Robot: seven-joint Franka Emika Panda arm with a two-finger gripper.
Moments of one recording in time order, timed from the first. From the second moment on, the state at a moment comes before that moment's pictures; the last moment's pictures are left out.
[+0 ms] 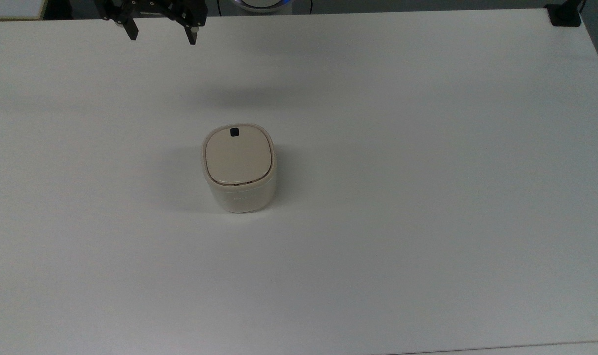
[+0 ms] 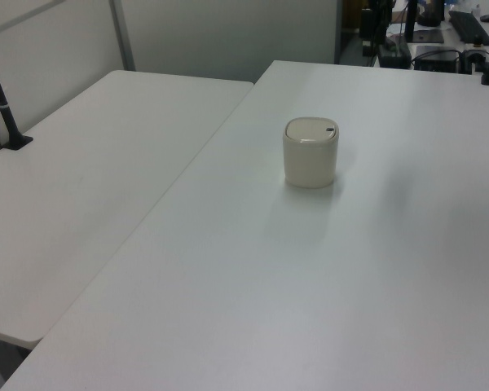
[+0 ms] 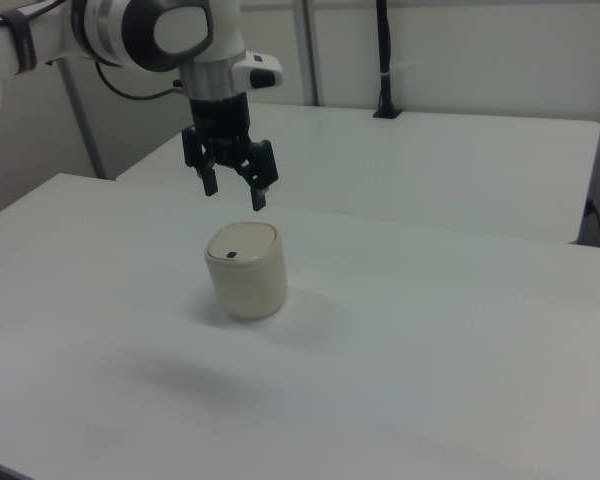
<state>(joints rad) 0.01 0.12 -0.19 -1.50 0.04 1.59 -0.10</state>
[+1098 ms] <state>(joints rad) 0.01 0.12 -0.18 -1.50 0.02 1.59 -0.10</state>
